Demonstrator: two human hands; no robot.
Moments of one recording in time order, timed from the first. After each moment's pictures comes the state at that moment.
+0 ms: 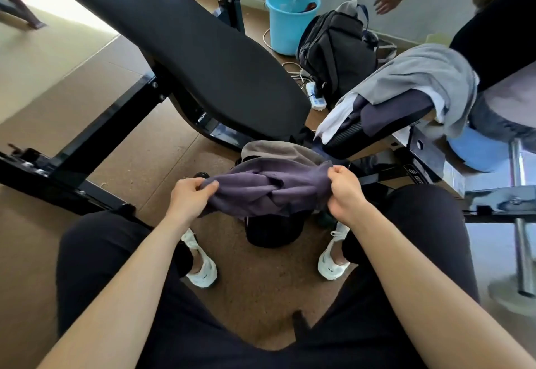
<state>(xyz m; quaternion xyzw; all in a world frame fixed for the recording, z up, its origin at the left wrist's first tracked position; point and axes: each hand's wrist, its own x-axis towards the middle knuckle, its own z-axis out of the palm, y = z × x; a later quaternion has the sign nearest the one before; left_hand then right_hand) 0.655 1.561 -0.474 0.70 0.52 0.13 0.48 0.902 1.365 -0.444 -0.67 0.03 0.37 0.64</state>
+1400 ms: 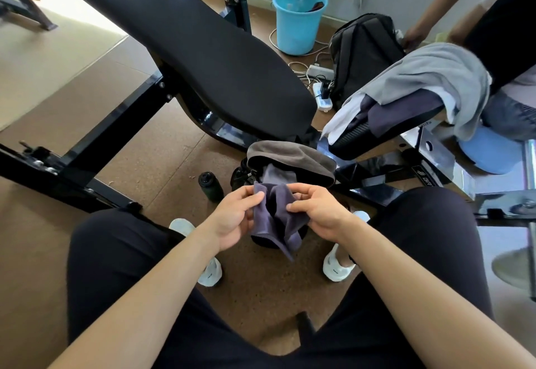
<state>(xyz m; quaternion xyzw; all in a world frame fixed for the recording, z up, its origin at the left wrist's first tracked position) 0.690 1.482 -0.439 0.46 0.38 0.06 0.80 0.856 1.358 -0.437 -0.62 -0.19 0.56 0.51</state>
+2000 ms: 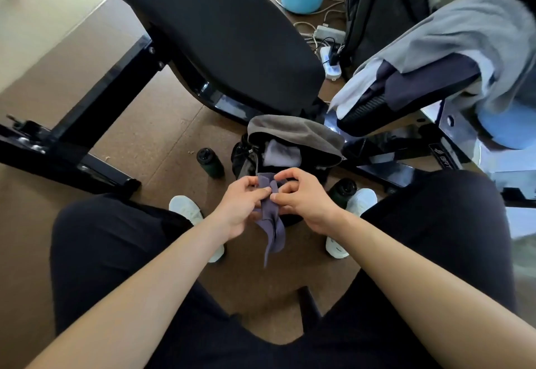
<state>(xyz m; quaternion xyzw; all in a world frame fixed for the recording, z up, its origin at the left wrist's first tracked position) 0.706 1.477 -0.475 0.51 0.47 0.06 0.72 0.834 1.376 -0.465 -0.68 -0.21 0.52 0.48</state>
